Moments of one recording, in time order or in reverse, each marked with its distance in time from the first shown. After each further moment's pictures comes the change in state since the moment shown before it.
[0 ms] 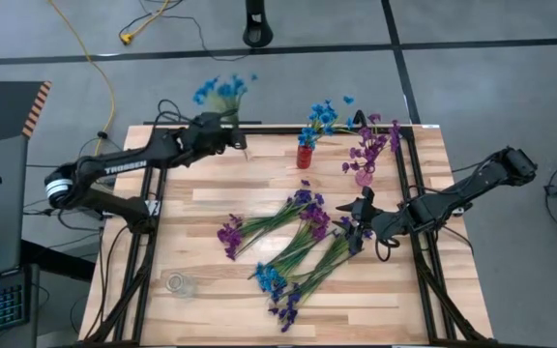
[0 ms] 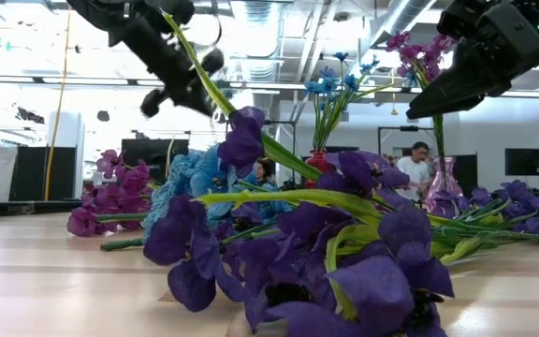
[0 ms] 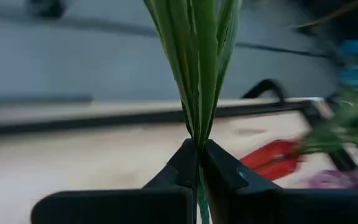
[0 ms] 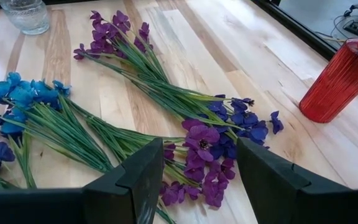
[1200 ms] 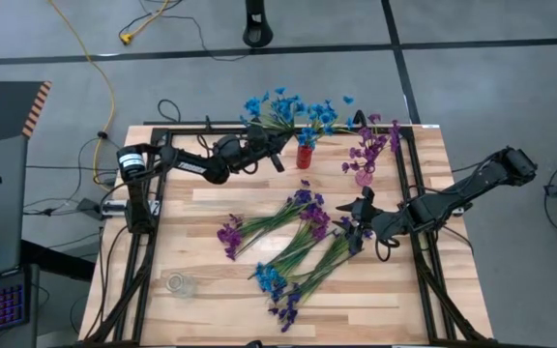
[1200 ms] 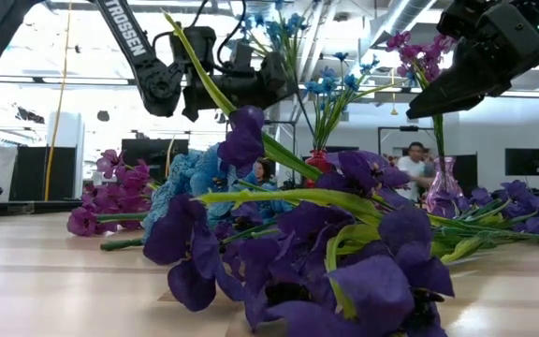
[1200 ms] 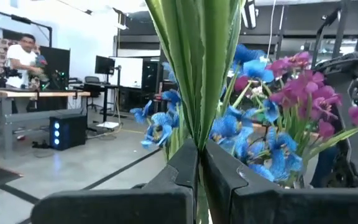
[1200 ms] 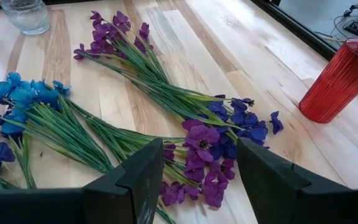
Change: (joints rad) left arm -0.093 0.613 0.003 1.373 0.313 0.626; right arm 0.000 0.000 0.000 0.000 0.001 0.000
